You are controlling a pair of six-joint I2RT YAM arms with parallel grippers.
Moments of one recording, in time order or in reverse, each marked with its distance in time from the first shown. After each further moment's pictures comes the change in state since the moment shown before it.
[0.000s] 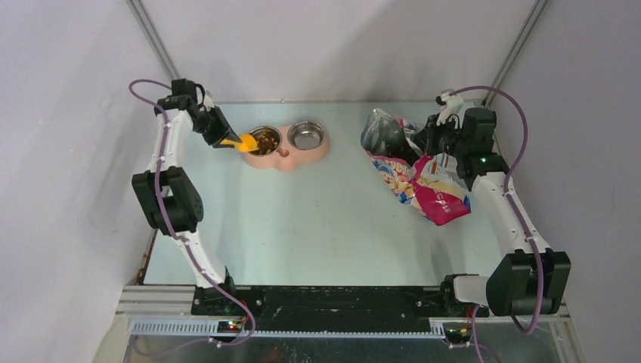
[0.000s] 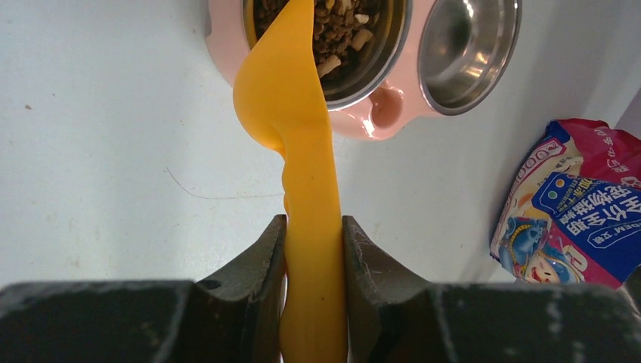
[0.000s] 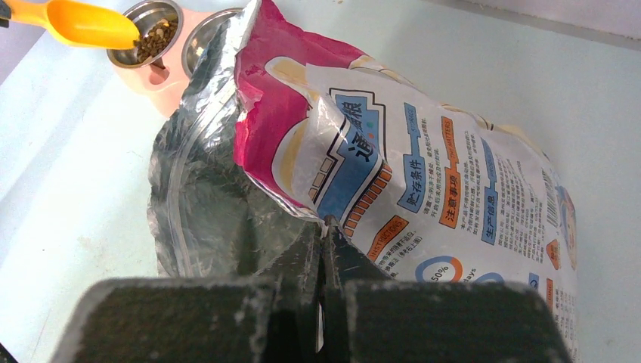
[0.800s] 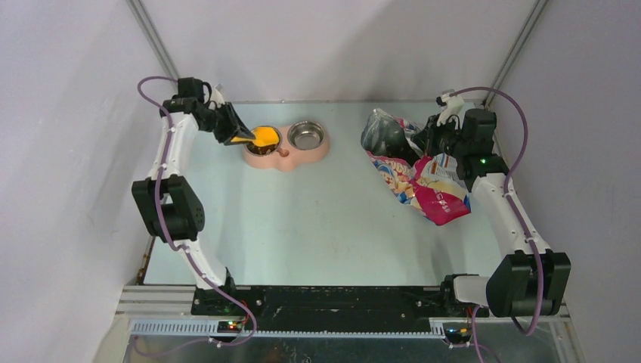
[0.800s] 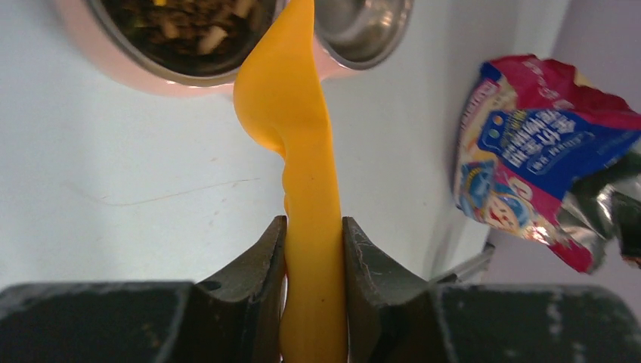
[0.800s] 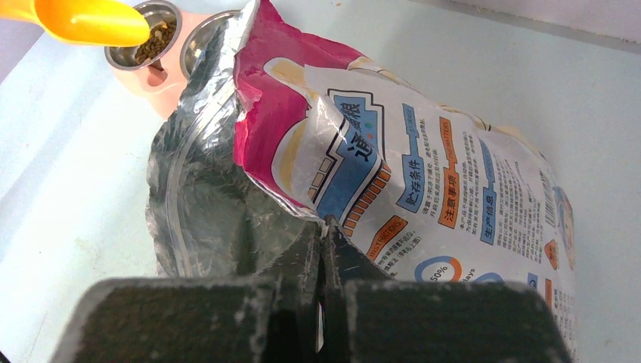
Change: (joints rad) left arm -0.061 -0.080 -0.023 0.029 0.116 0.016; right arm 0.000 -0.003 -0.006 0.009 0.005 0.000
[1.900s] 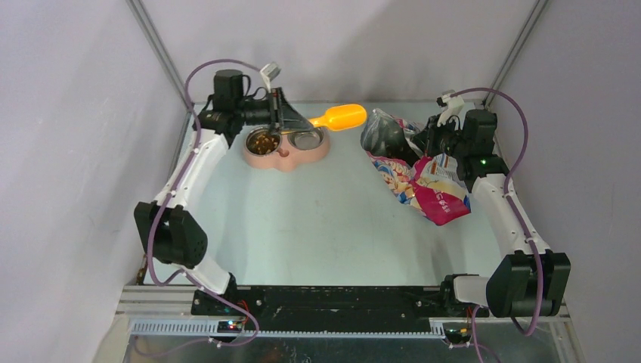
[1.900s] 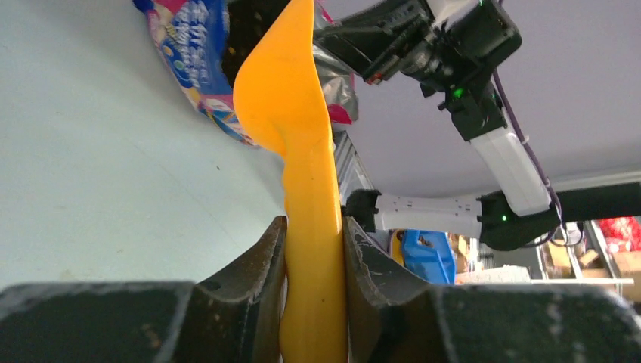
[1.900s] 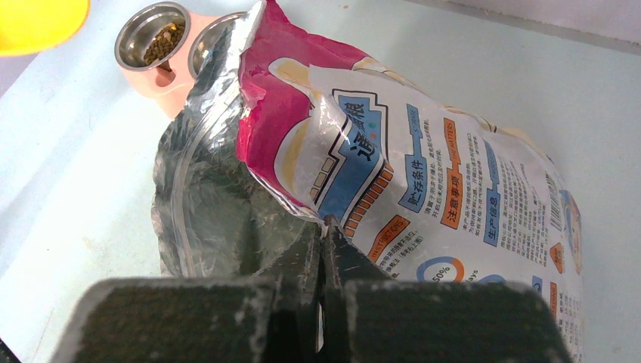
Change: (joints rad) left arm -0.279 -0.241 -0.262 0.623 0.568 -0.299; right arm -0.006 -0.006 -0.016 0.021 -0.026 0.007
